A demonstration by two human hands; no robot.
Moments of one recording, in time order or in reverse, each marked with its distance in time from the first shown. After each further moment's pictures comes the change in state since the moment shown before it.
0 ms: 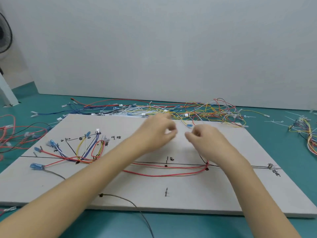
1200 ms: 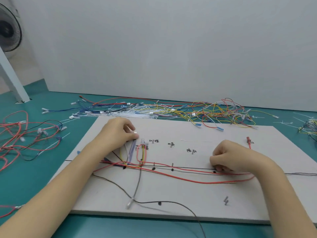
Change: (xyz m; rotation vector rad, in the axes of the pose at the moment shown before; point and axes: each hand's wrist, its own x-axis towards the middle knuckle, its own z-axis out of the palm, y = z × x) left_hand -0.065 -0.103 -0.022 -0.142 0.101 -0.525; right_hand -0.011 0.047 -0.015 -0.015 -0.499 0.101
